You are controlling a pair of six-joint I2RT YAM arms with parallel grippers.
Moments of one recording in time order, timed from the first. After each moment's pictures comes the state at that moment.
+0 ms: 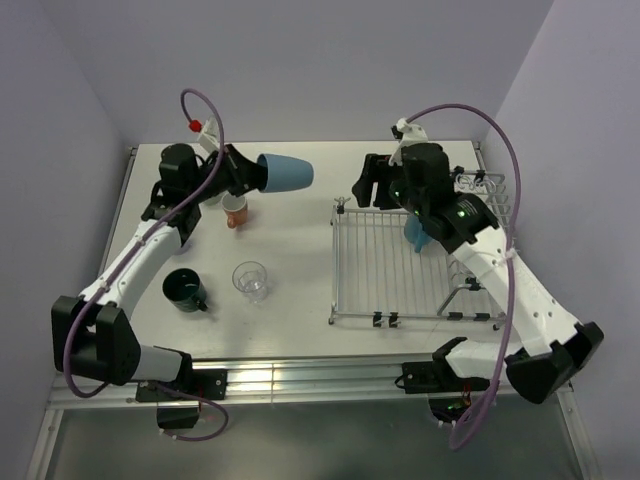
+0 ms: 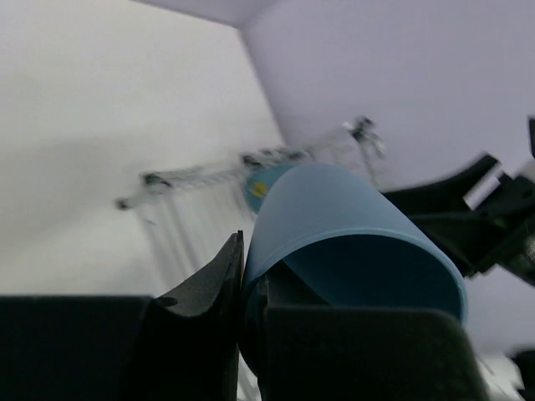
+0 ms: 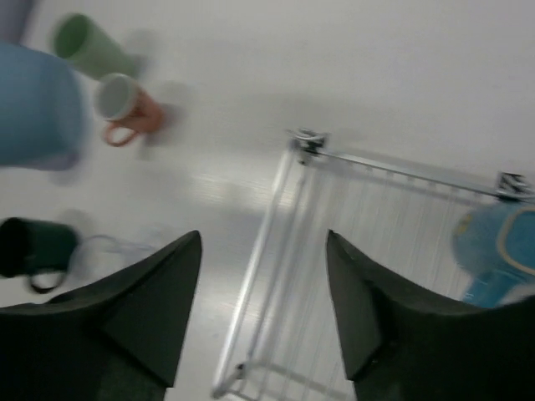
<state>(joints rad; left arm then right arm) -0.23 1.36 1.16 0.02 0.57 -0.78 0.53 1.26 1.40 -0.67 0.16 0.36</state>
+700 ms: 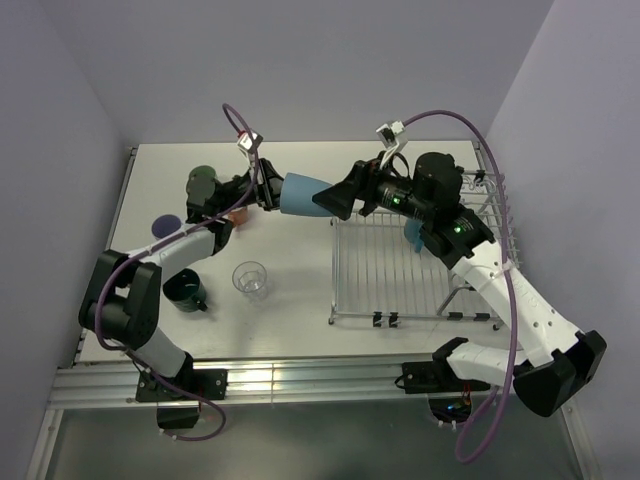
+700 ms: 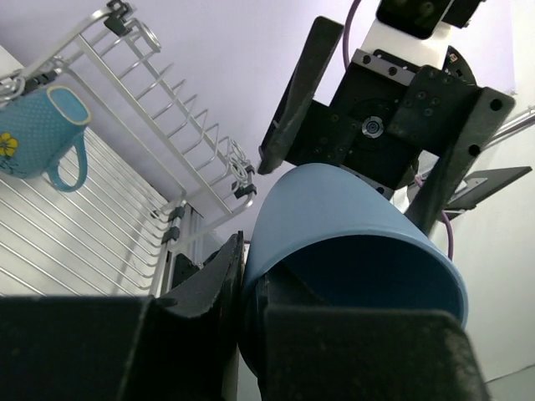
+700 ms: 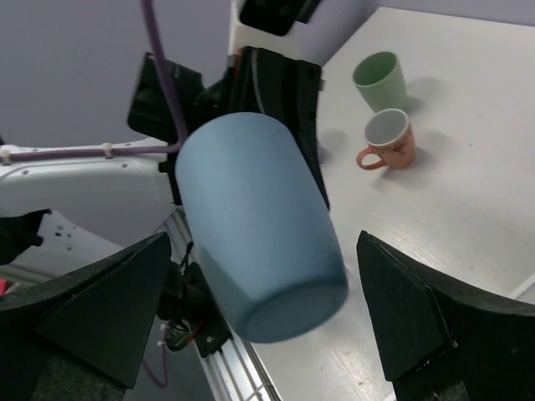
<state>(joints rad) -0.37 1.59 0.95 1.11 1.01 -1.42 0.53 1.13 1.20 -0.16 -0.47 0.53</state>
